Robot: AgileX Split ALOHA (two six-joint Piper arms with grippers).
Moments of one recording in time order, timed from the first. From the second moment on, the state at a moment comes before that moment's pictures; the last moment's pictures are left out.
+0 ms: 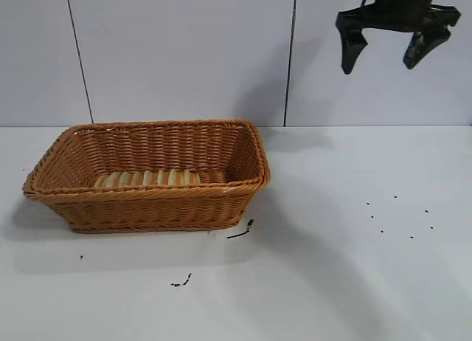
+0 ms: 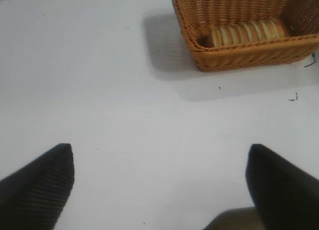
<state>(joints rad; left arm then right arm) -0.04 -0.01 -0.50 0.00 1.07 0.07 0.01 2.21 -2.12 -0.05 1.20 0.02</state>
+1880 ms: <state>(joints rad) -0.04 -0.01 -0.50 0.00 1.07 0.07 0.01 0.19 -0.49 0.04 1.03 0.00</state>
